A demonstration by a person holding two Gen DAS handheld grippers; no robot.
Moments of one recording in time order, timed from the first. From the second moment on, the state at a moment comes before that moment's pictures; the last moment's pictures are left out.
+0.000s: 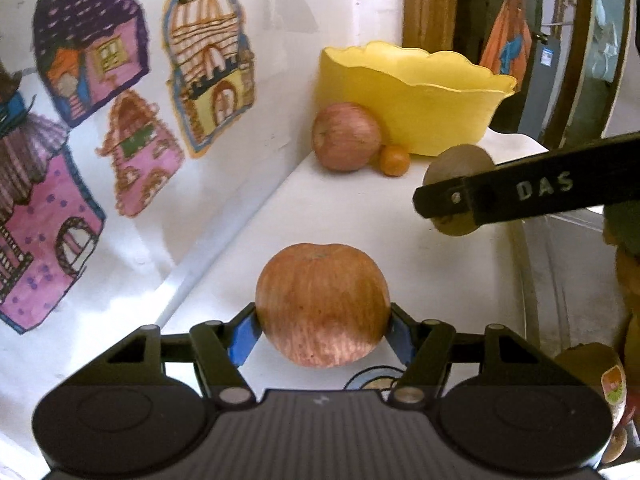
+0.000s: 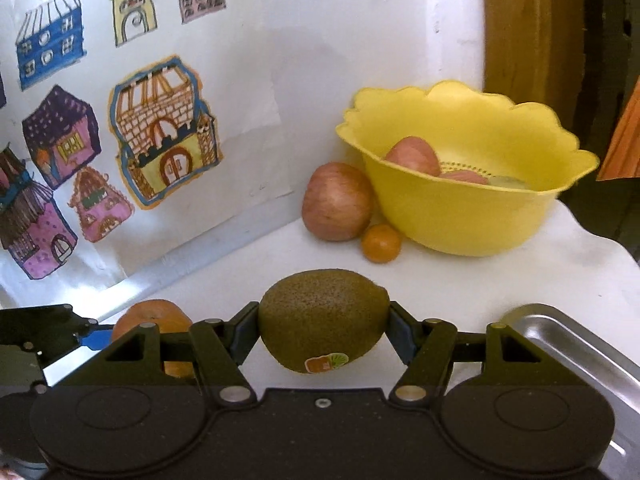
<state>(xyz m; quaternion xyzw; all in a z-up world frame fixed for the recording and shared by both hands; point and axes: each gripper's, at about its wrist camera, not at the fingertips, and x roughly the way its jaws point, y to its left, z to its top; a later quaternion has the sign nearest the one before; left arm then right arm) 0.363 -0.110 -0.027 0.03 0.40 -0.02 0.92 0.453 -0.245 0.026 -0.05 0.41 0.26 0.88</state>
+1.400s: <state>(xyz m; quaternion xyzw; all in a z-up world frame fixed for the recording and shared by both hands) 0.366 -0.167 0.026 0.03 0.35 -0.10 0.93 0.405 -0.336 0.084 -0.02 0.36 0.19 0.91</state>
